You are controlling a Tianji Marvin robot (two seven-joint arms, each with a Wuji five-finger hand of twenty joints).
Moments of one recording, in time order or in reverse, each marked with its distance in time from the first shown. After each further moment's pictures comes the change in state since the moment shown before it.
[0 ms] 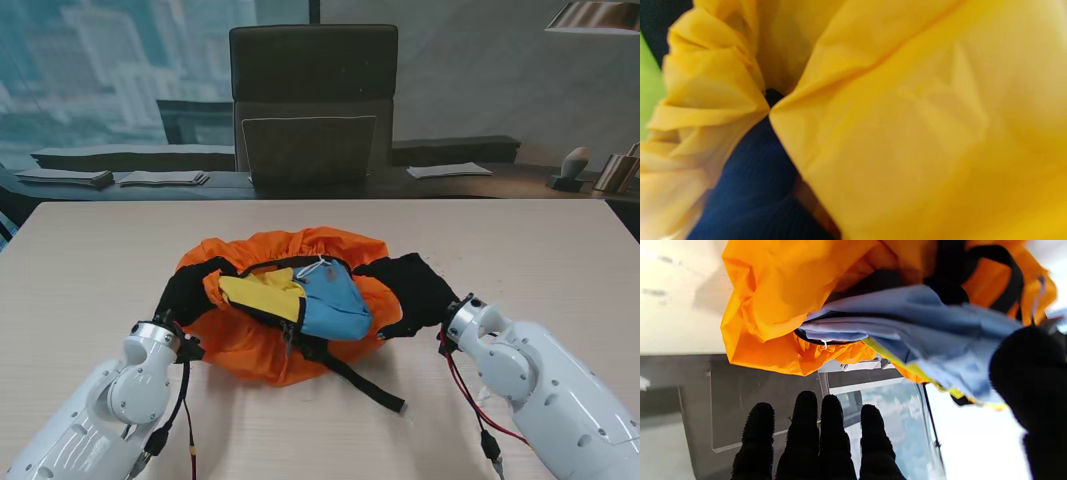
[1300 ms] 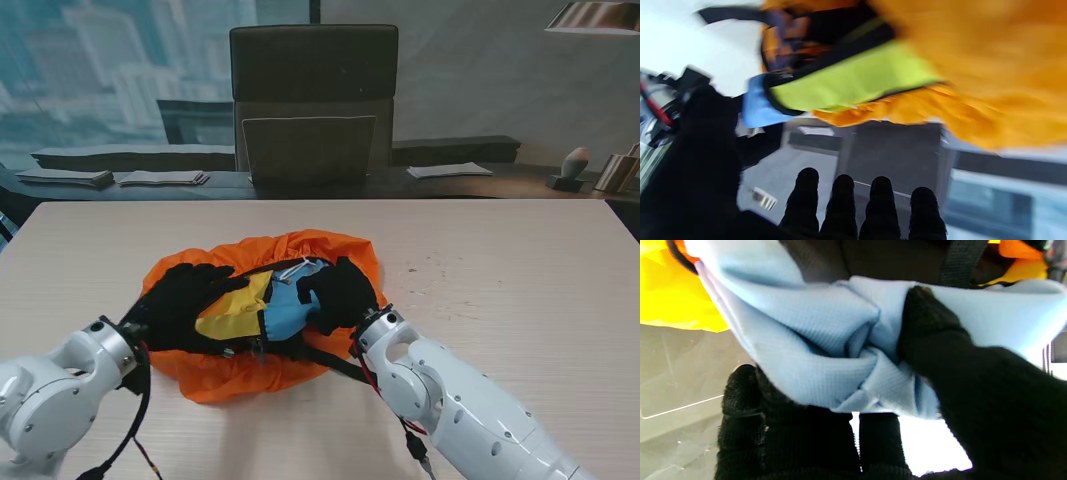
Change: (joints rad) left arm 0.284 0.144 -0.259 -0.587 0.262 -0.040 -0.624; right arm 0.138 -0.106 -0.413 0.011 0.021 0.343 -0.373; left_hand -0.357 -0.104 0.073 0.032 -0.343 0.348 -0.626 -0.767 -0.661 0.116 -0.276 -0.464 -0.503 0.005 -0.400 -0.195 -0.235 0.122 -0.574 -0.175; right_hand 0.460 -0.263 0.155 -0.167 0.921 -0.116 0.489 0.120 1.036 0.081 0.202 0.254 0.888 0.197 0.647 0.231 0.547 0.207 0.453 -0.047
